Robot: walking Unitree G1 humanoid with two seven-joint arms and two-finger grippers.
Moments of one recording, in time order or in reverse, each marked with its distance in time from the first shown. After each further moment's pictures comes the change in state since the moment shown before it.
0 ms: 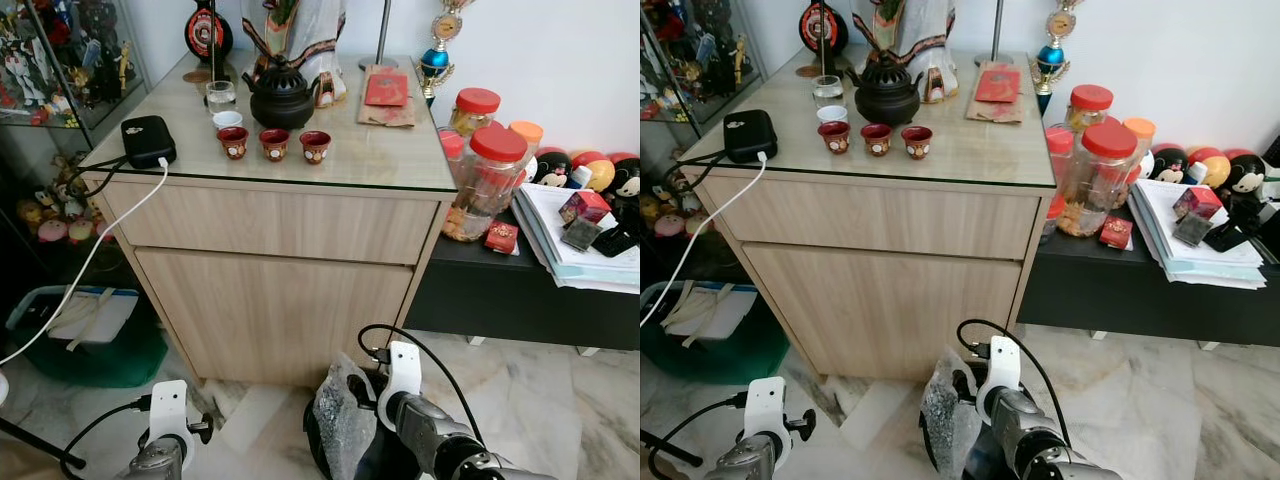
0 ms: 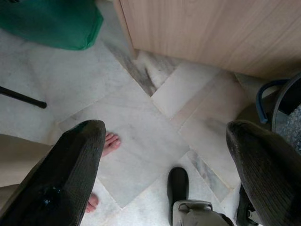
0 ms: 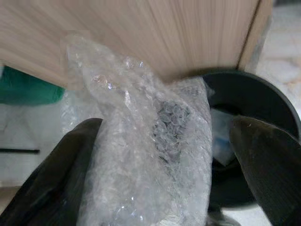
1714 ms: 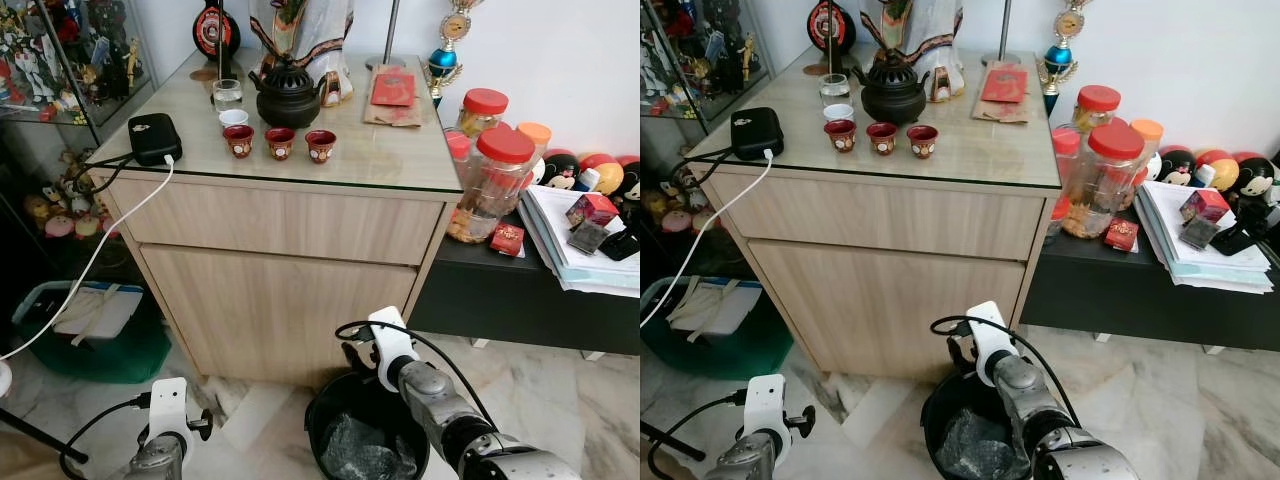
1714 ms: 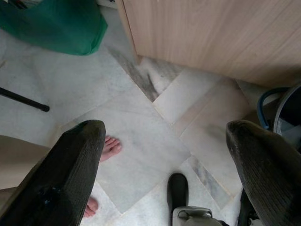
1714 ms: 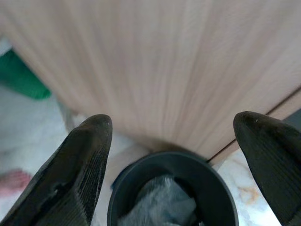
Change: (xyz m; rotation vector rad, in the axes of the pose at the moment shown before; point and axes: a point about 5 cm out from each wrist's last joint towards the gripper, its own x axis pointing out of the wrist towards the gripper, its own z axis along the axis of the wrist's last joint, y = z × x) left arm 0.000 0.000 0.004 0.001 -0.033 0.005; right arm -0.005 -0.001 0.049 -0.471 -0.234 0.040
